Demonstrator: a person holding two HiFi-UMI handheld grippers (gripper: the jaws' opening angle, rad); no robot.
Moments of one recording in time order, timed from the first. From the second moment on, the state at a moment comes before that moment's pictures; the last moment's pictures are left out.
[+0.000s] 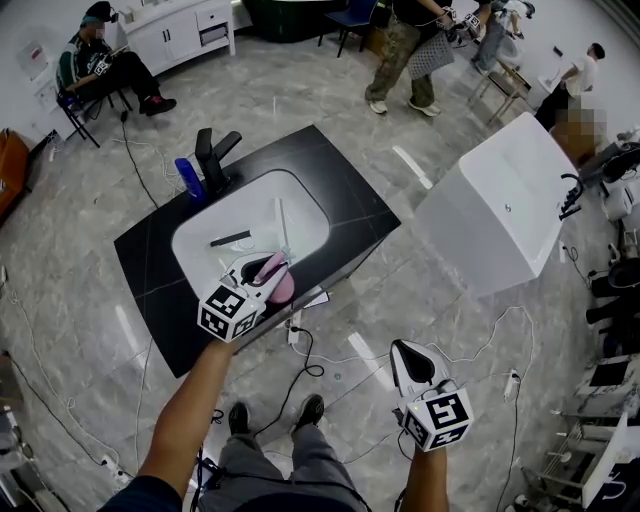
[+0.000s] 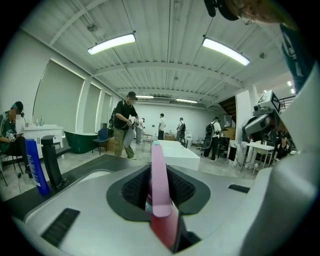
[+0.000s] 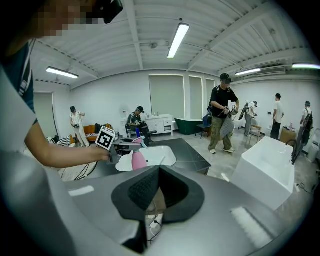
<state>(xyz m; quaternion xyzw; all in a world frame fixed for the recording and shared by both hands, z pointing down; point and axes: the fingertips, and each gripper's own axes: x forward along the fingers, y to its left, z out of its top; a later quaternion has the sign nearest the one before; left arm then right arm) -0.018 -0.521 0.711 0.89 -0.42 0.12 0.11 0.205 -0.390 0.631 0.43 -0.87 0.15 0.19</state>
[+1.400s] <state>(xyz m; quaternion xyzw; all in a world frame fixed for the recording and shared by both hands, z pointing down) -0.023 -0.482 0.658 0.91 -0.39 0.14 0.05 0.187 -0.369 0.588 0.44 -0.87 0.14 0.17</state>
